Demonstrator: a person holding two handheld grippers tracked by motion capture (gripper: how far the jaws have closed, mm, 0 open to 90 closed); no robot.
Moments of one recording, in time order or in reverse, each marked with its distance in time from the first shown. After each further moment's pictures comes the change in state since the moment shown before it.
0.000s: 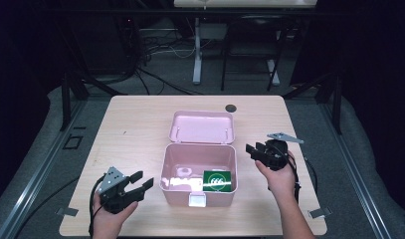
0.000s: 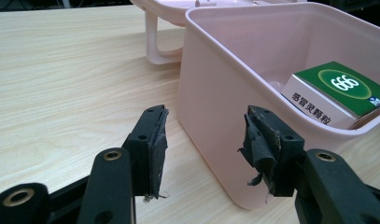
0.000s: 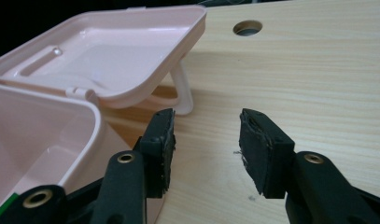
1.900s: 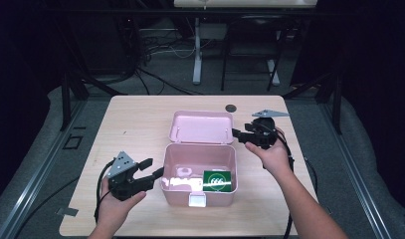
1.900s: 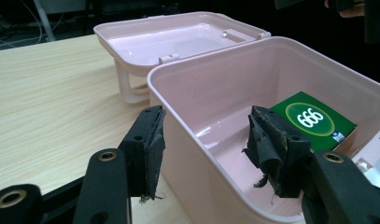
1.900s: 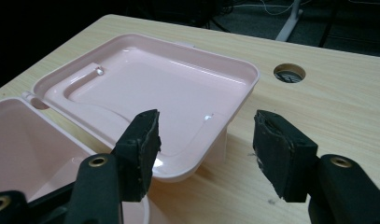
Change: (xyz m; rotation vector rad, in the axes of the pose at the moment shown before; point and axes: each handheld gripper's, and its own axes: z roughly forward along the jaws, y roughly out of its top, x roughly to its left) left arm -0.018 0.049 0.011 0.002 -0.067 0.071; right arm 0.024 0.062 0.021 0.026 0.105 -0.176
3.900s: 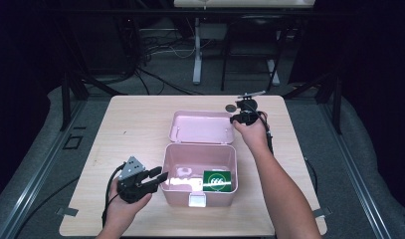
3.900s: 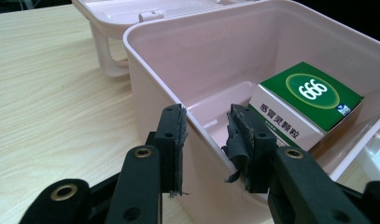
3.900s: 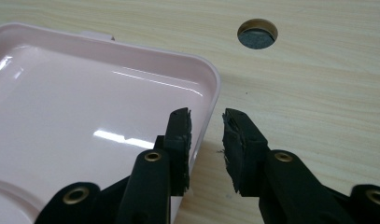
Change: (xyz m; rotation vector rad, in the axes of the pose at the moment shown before) left arm -0.005 -0.018 0.019 0.069 -0.023 -0.005; right arm -0.019 0.040 0.086 0.259 -0.199 0.176
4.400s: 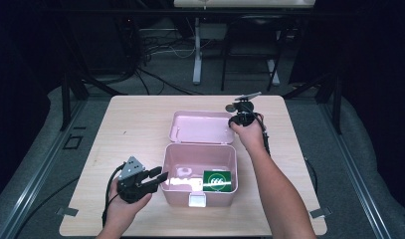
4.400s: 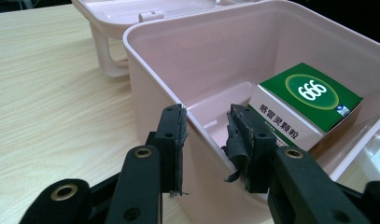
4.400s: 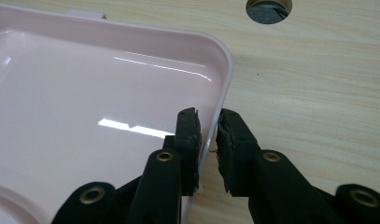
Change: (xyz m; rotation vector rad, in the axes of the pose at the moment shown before) left arm 0.000 0.000 0.000 -0.001 -0.002 -0.003; right arm 0.002 -0.001 0.015 0.077 0.007 0.036
